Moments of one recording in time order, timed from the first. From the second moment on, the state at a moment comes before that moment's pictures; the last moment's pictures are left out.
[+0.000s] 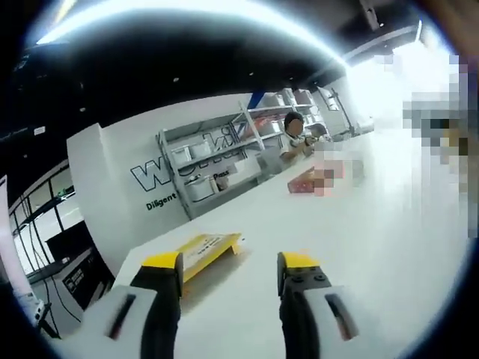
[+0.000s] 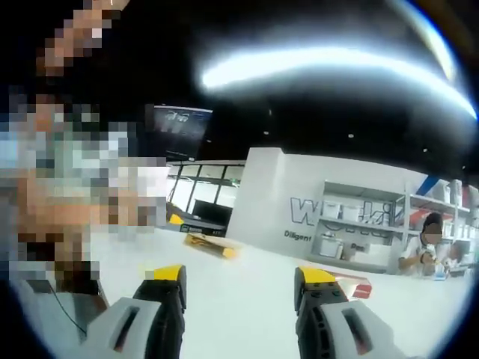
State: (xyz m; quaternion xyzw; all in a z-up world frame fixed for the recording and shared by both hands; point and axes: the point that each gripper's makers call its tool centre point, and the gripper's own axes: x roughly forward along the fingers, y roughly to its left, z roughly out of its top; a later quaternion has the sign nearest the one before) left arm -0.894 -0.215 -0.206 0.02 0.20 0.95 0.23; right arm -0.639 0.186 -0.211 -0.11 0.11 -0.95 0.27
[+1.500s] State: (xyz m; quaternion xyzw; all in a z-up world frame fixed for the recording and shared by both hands) left arm -0.961 -0.225 -0.227 -0.03 0.23 0.95 0.23; right arm -0.640 0.194 -0.211 -0.11 0.10 -0.95 0.26
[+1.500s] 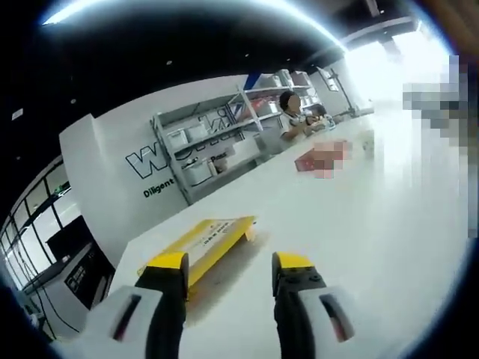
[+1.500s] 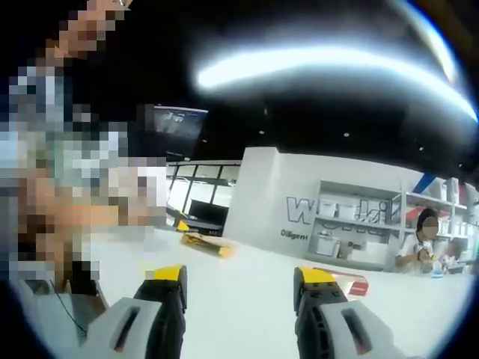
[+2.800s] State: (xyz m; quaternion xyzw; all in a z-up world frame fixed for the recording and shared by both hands) left arm -1.034 -0.238 -0.247 -0.07 0.33 0.91 0.25; right arm -0.657 0.198 -0.214 -0.09 0.11 -0.96 0.26
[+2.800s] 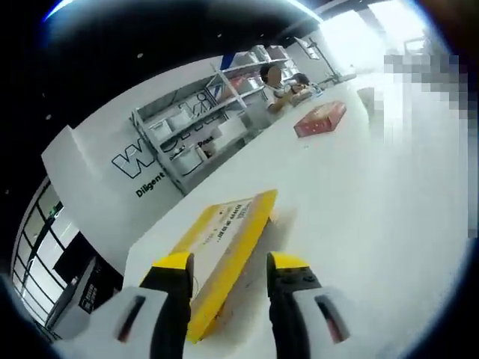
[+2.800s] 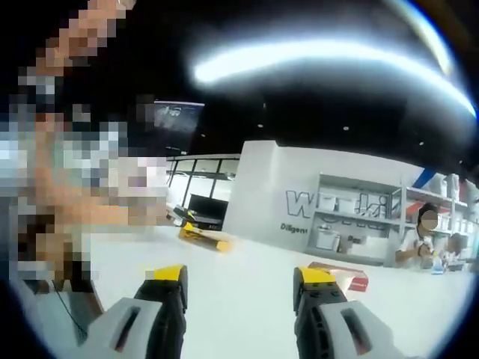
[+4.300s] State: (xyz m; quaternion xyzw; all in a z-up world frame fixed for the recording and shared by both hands) left arm -1.084 -0.229 -0.299 -0.17 0.50 0.79 0.31; right arm -0.676 0.196 -0.218 -0.05 0.16 -0.96 0.24
